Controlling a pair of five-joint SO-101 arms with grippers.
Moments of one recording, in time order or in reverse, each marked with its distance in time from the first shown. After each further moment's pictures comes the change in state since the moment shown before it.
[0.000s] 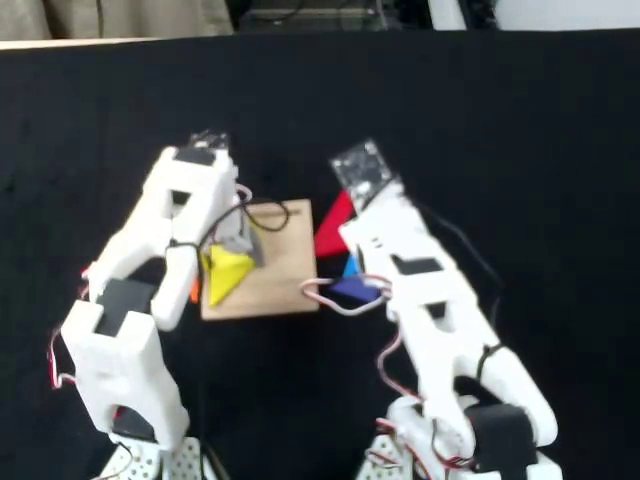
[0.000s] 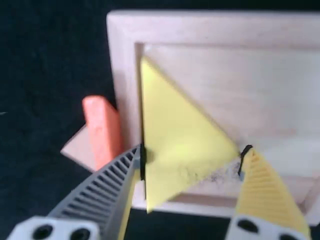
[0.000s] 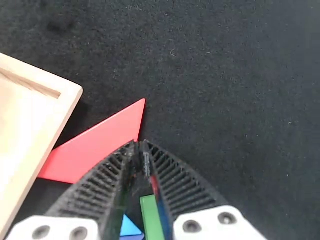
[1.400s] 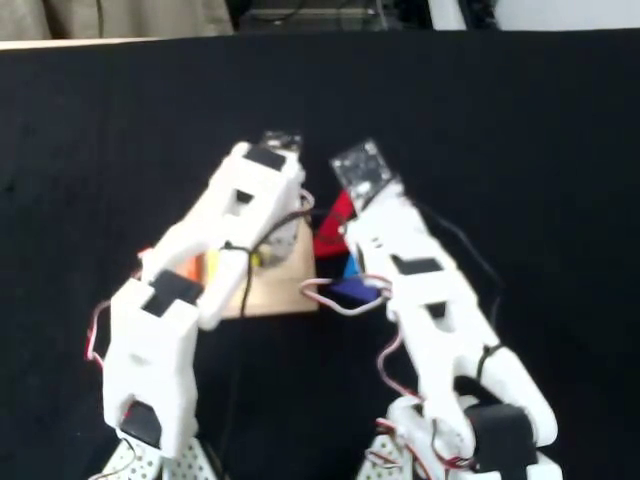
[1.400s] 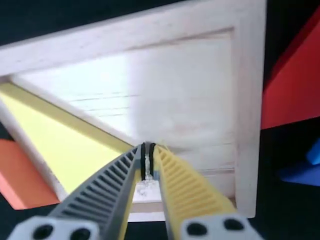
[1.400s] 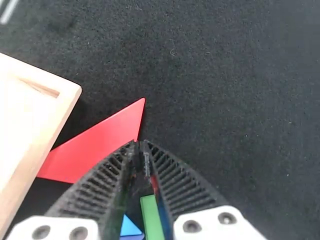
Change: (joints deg) left arm 12.5 10.5 -14.0 3.2 0.7; right arm 0.0 0.0 0.0 0.0 0.0
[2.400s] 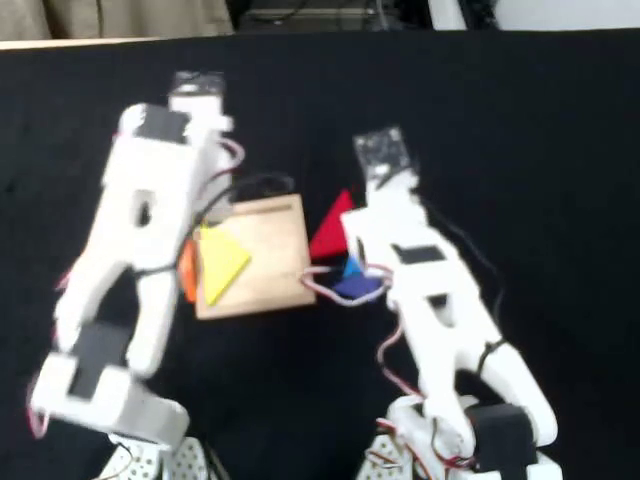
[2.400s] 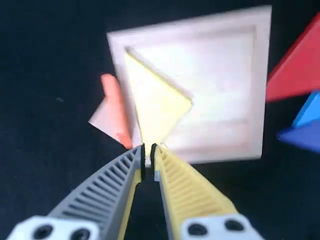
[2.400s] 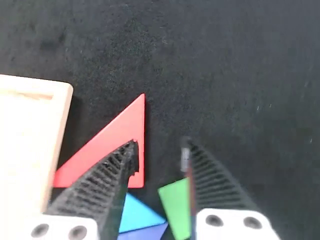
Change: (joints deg) left arm -12.9 -27.0 -0.6 14.5 -4.5; right arm 0.0 0.0 -7.4 13.5 -17.9
